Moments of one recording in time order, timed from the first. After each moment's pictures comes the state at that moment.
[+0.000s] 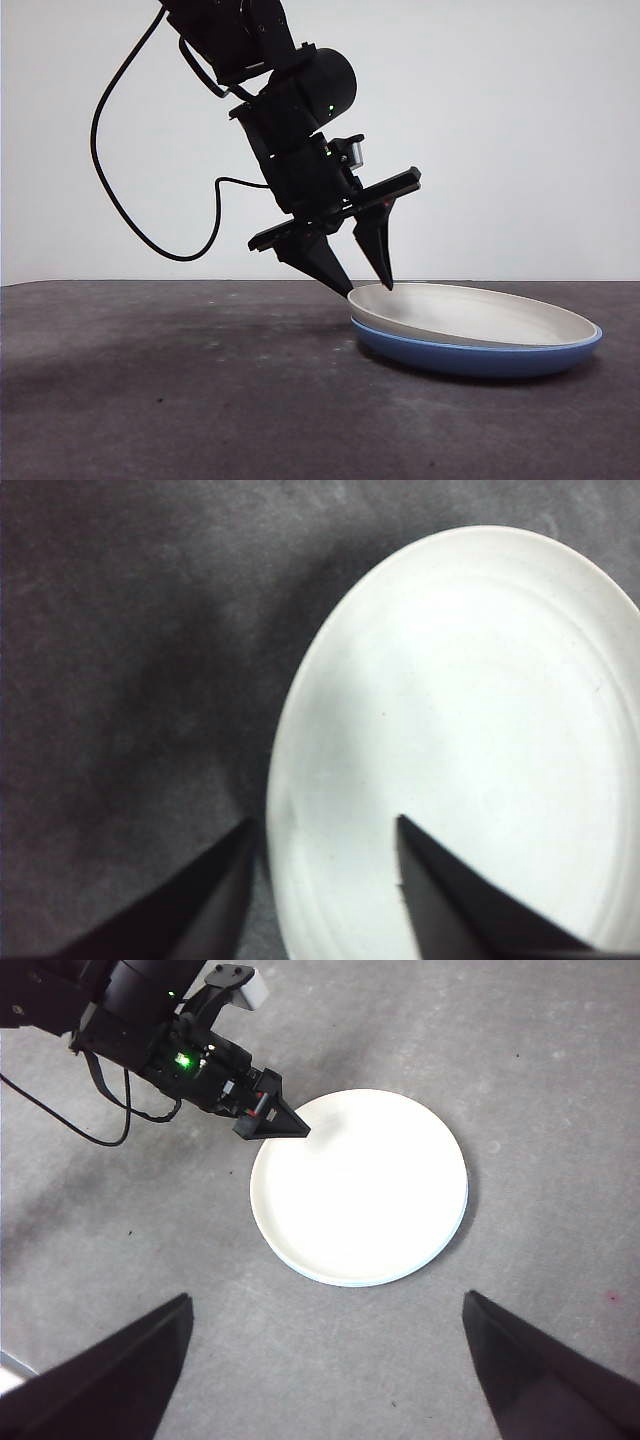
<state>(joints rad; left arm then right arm) -0.66 2.08 1.62 -0.50 0.19 -0.28 0.12 0.64 1.11 -1.11 -0.36 0.02</state>
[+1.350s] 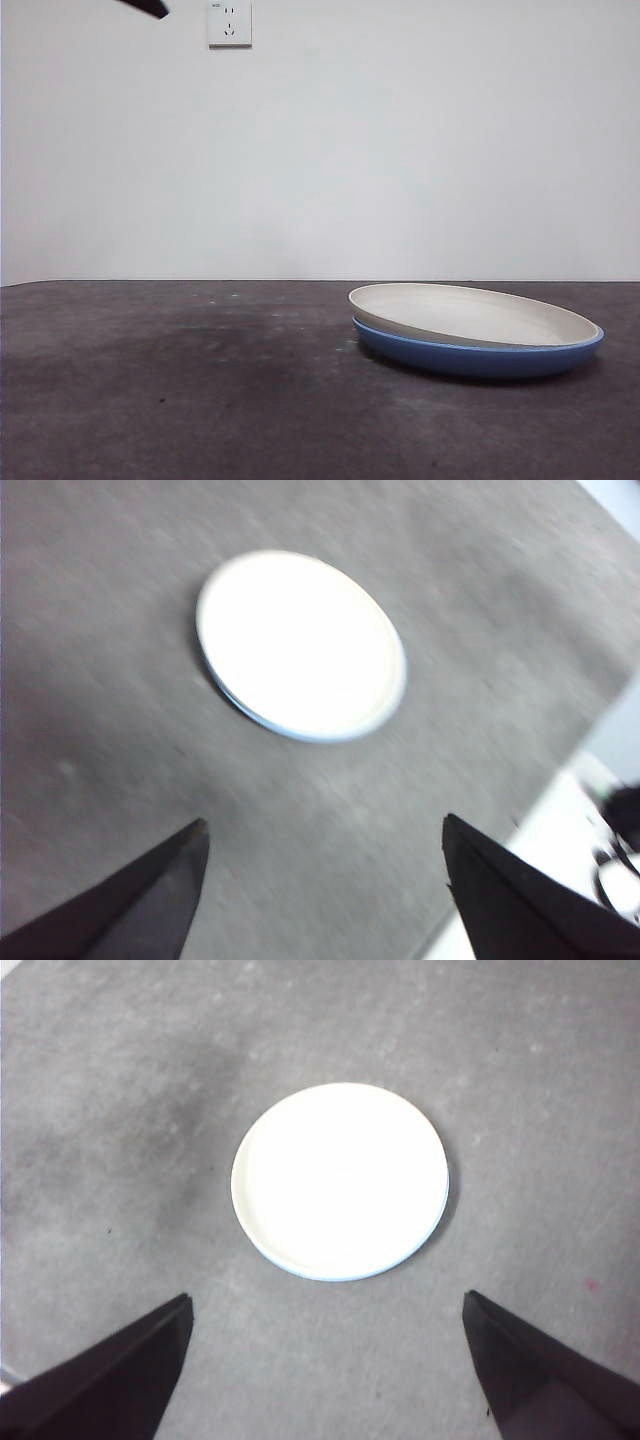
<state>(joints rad) -0.58 1.07 1.18 -0.81 0.35 -0.09 0.12 0.64 1.11 -1.13 -0.32 0.02</state>
